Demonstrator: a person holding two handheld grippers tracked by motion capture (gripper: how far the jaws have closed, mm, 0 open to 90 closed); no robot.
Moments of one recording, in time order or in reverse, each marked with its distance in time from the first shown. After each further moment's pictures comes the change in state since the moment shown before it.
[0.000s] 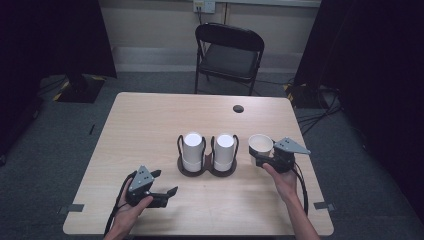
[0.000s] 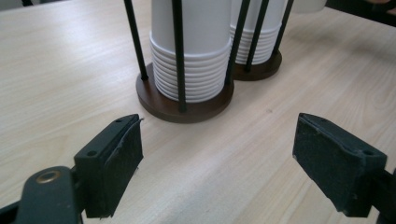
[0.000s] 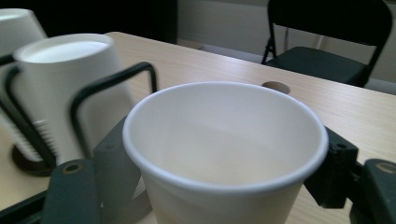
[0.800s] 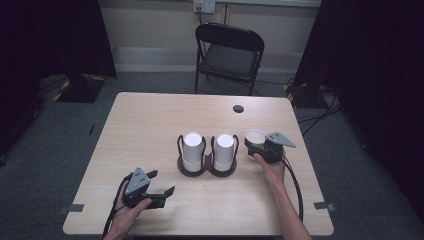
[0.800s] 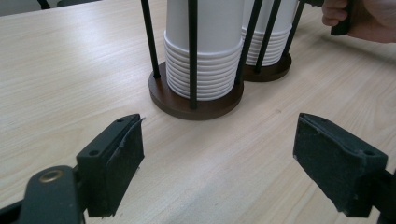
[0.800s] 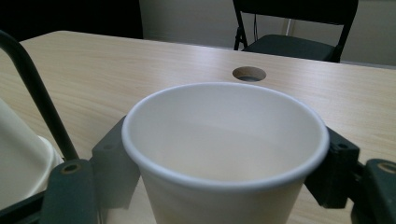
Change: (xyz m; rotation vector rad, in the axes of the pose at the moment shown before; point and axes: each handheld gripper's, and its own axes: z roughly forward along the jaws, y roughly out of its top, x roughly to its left) left arm 0.000 -0.006 -0.004 -0.013 0.036 -0.012; right arm -0.016 -0.024 0.060 -0.001 -0.116 0.072
